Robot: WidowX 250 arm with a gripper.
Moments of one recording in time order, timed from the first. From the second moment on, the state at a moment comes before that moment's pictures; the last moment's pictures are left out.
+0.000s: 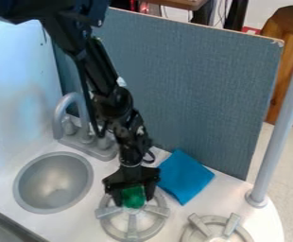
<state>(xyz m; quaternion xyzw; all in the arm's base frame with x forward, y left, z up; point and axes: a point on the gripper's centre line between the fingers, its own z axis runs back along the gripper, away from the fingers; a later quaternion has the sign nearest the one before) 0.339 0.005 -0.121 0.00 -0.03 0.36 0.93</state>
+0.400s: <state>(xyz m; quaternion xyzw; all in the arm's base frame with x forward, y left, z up) 0.345 0.016 -0.128 0.02 -0.02 0.35 0.93</state>
